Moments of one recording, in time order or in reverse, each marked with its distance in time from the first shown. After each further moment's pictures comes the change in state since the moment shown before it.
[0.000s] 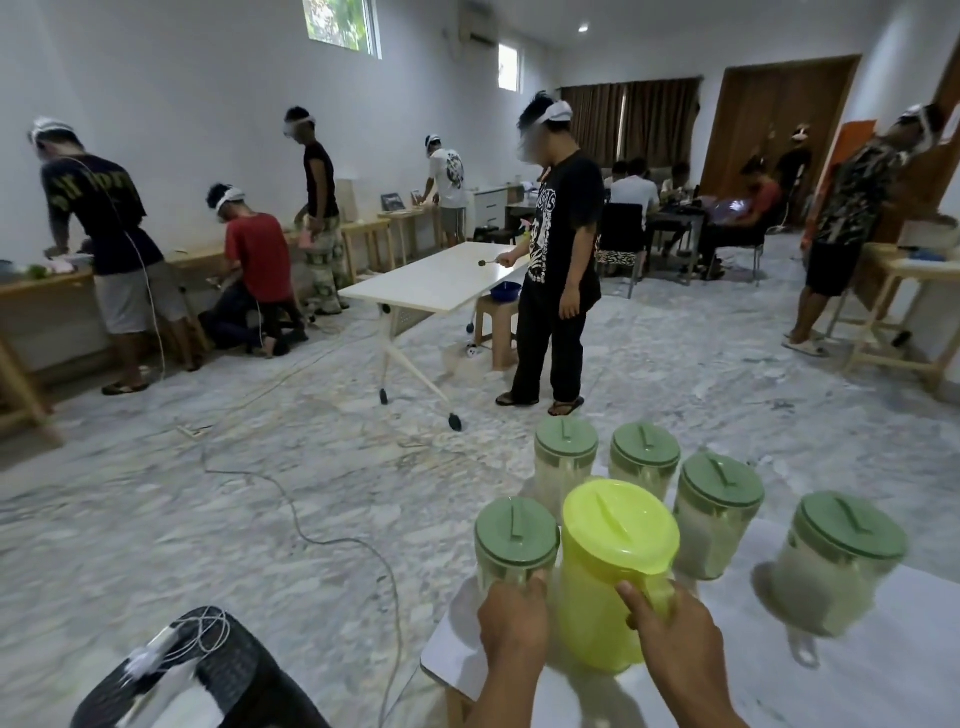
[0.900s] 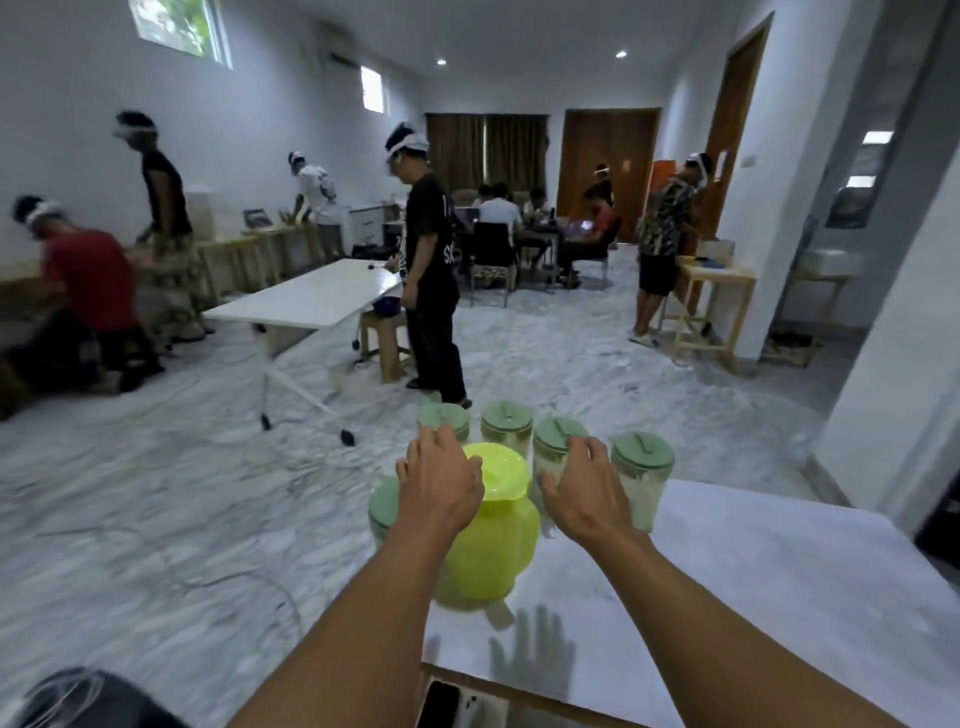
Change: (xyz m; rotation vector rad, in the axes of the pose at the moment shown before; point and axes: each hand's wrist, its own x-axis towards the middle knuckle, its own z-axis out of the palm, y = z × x) left_hand -0.083 0.078 -0.031 0.578 0.064 0.833; right_hand -0.041 -0.067 -0.108 -0.476 0.128 -0.187
